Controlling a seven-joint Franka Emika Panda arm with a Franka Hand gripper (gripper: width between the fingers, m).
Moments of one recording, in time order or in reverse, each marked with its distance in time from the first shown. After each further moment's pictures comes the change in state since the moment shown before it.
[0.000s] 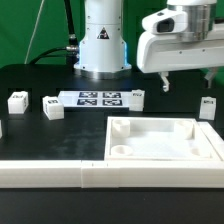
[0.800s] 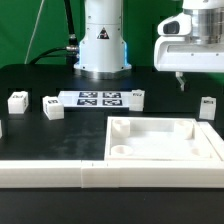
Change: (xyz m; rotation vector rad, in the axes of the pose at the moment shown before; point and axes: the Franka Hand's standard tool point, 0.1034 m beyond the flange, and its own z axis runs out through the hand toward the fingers) arm 0.009 -0.025 0.004 0.056 -0.020 0.474
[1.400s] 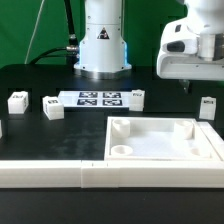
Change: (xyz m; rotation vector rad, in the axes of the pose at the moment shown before) arm -0.003 -0.003 0.008 -0.057 -0.426 -0.084
